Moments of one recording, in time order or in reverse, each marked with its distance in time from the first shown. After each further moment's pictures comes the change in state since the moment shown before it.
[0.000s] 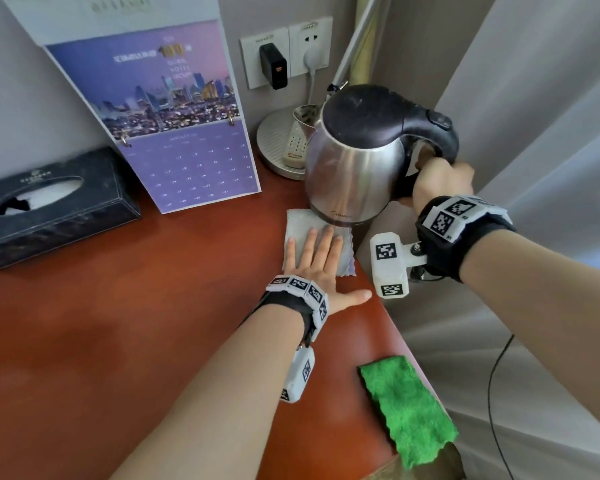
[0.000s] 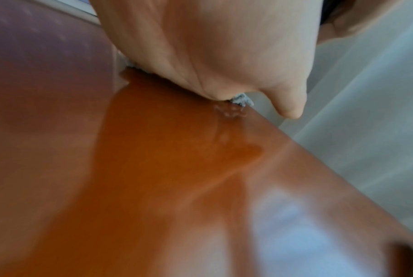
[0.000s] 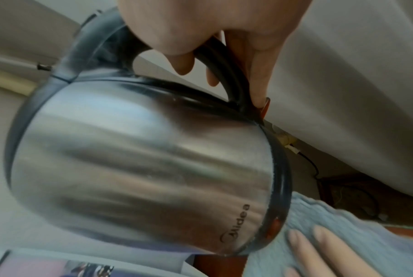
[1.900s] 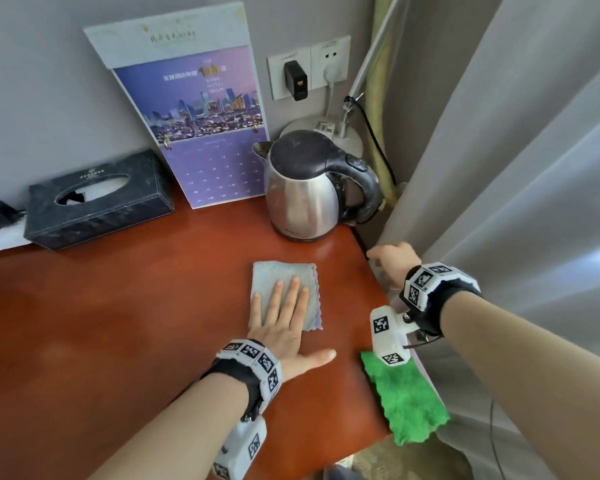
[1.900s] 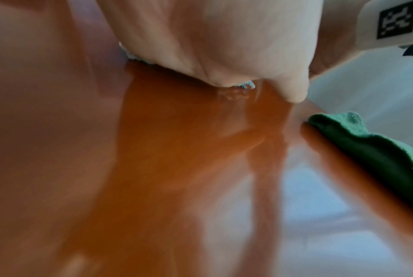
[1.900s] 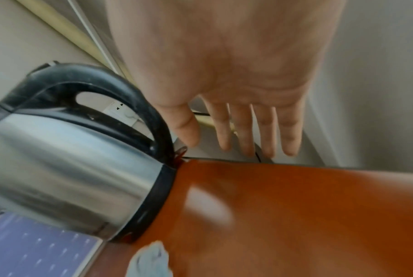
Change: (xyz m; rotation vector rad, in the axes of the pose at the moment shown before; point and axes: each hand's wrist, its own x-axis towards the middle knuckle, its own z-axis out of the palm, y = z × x) left_hand -0.121 -0.029 0.037 0.066 -0.144 -0.120; right_hand -0.032 0.091 0.002 -0.371 -0.521 0.104
